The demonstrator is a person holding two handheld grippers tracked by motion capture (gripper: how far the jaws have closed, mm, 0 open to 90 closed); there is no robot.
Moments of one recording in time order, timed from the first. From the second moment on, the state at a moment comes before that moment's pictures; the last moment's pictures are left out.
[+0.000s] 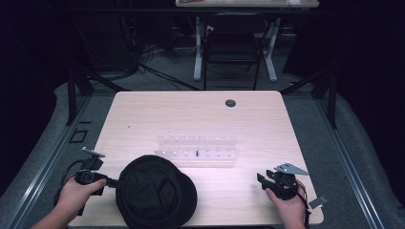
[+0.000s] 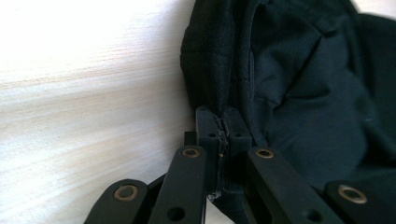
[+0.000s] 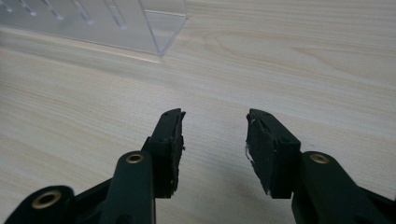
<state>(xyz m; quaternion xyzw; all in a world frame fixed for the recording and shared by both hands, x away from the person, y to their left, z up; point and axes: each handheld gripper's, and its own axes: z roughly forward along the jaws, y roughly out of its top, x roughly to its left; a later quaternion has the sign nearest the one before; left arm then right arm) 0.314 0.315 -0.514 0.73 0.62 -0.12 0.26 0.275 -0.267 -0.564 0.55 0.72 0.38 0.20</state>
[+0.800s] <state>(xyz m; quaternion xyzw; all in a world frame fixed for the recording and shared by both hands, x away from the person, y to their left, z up) 0.314 0.310 -0.456 0.73 0.60 -0.14 0.30 0.275 -0.267 -0.565 0.55 0.72 0.38 0.19</state>
